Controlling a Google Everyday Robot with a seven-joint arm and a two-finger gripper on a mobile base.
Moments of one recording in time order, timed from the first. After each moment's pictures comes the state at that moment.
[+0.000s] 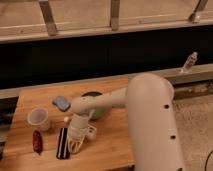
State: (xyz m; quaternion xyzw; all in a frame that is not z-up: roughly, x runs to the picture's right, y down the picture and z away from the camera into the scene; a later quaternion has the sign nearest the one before) arm -0.190 0.318 0.758 -0.55 0.28 0.54 0.57
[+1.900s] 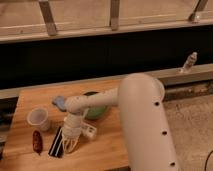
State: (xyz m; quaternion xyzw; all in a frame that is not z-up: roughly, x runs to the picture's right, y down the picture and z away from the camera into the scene) arm -0.205 0.316 0.760 -0.56 0.26 0.53 0.58
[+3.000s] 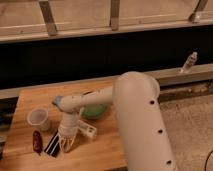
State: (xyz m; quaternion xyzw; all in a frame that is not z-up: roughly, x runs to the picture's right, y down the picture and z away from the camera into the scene) arm -0.219 0.310 0.755 -0.55 0.26 0.51 0.61
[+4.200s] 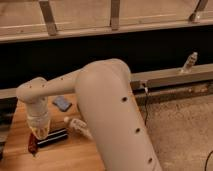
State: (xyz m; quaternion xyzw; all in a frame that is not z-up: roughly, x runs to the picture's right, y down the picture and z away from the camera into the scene) arm -0.305 0.230 0.698 -0.45 0.23 0.48 0.72
